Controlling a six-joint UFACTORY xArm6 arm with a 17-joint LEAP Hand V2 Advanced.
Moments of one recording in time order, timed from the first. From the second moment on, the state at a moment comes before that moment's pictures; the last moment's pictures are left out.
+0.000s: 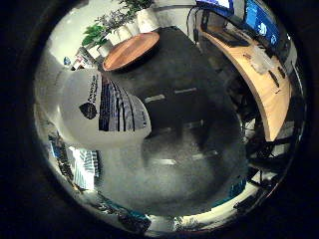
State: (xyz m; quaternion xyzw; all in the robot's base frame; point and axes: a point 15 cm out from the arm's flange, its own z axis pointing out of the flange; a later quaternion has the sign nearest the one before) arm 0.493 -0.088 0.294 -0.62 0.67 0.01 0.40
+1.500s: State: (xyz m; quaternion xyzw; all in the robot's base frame) arm 0.506 -0.061 0.325 -0.61 0.62 0.01 0.49
